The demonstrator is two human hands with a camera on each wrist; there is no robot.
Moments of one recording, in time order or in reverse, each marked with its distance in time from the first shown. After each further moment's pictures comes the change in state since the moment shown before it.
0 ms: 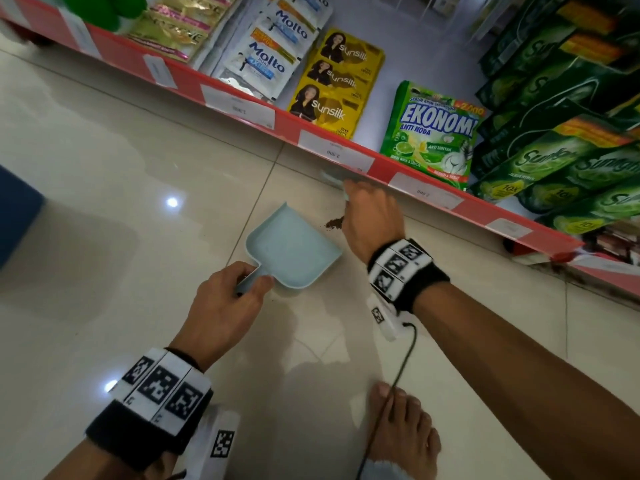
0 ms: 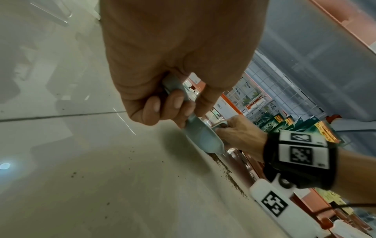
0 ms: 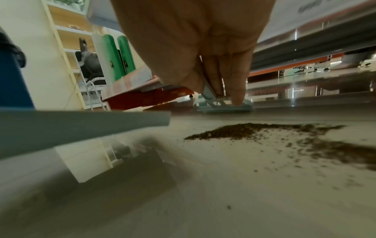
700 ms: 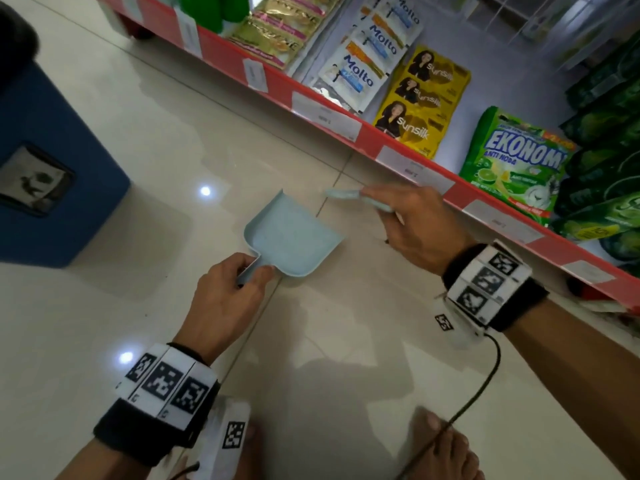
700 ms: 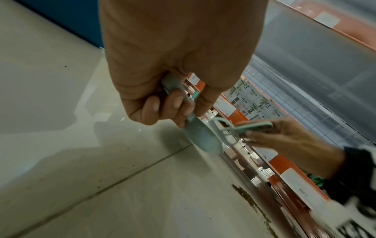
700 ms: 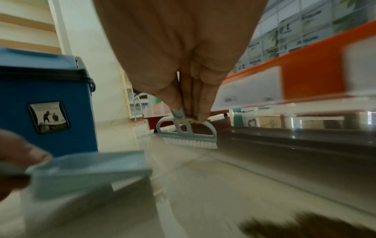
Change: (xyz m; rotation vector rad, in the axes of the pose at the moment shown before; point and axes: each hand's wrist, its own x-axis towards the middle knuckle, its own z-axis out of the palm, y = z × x) left_hand 0.001 -0.027 -0.061 -0.042 0.177 -0.090; right_hand 0.021 -0.031 -0.025 0.270 -0.045 -0.507
